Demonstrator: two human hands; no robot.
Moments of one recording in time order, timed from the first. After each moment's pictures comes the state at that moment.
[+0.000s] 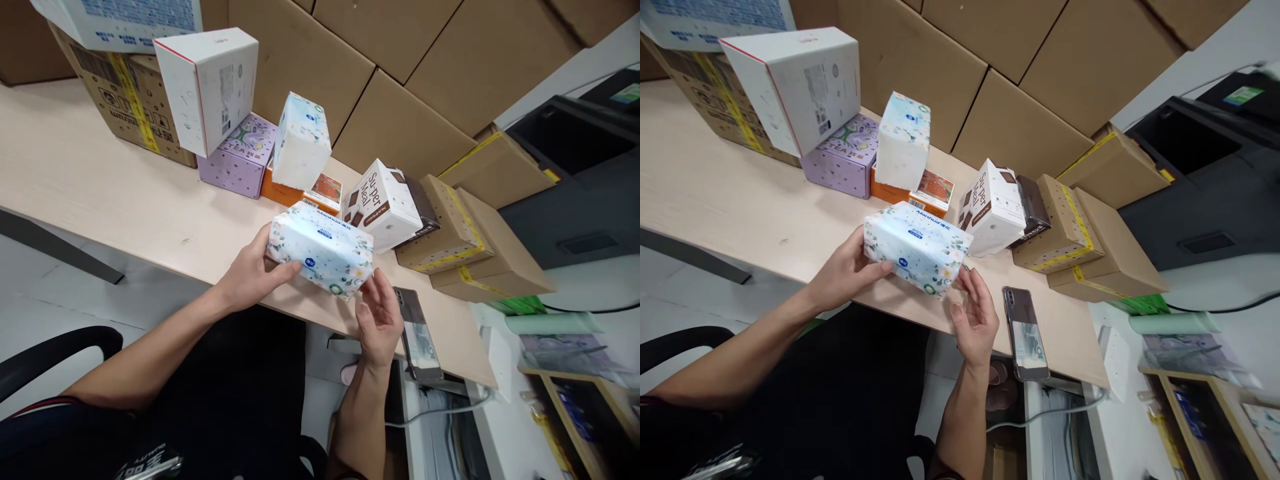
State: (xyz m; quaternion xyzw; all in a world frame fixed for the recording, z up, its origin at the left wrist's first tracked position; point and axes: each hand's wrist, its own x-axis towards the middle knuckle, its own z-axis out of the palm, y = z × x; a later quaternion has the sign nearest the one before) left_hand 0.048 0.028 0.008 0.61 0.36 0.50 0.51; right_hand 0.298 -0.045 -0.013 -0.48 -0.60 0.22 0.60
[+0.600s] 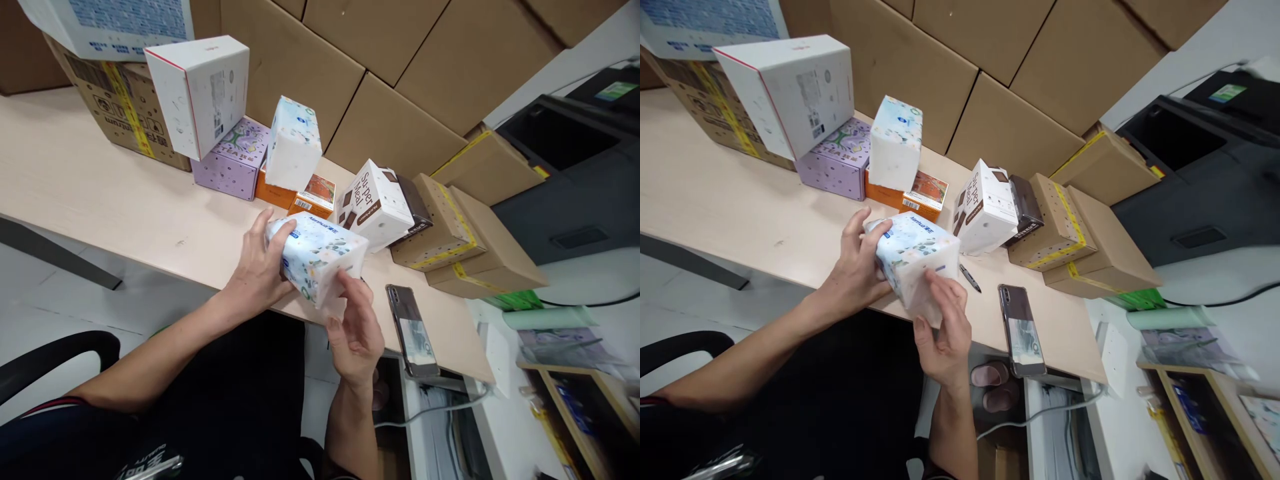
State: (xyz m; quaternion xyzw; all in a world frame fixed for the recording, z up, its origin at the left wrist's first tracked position) left_hand 0.065 0.028 -0.009 0.77 0.42 0.47 0.11; right_hand 0.257 -0.064 0.013 -0.42 -0.70 0.12 0.56
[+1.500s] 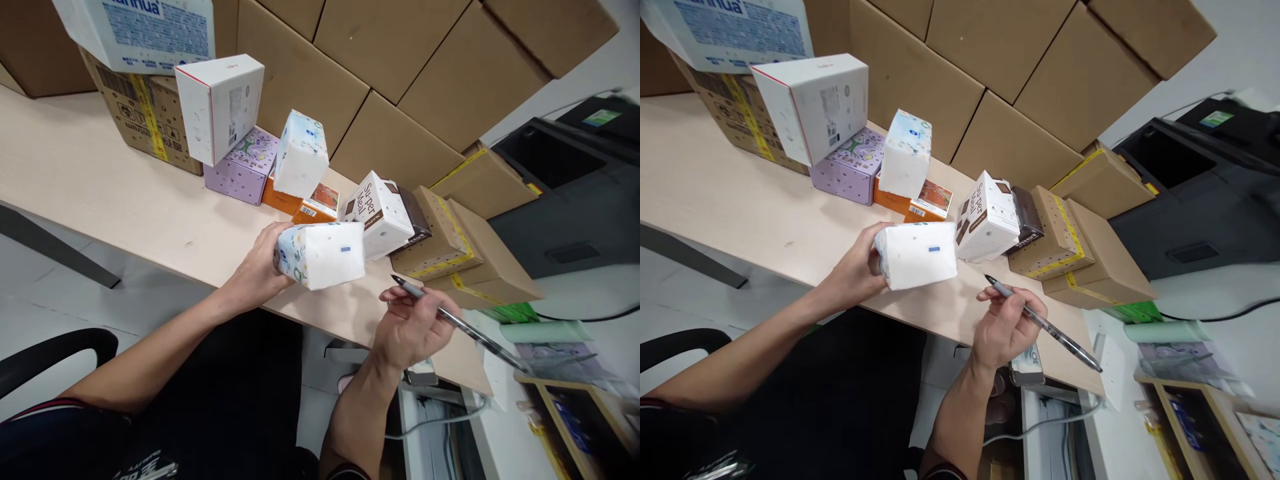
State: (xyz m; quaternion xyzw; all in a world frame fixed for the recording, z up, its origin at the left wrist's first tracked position) left_hand 0.056 0.037 -0.001 0.70 0.36 0.52 0.33; right_hand 0.281 -0.028 0.045 -0.52 -0.43 0.01 0.73
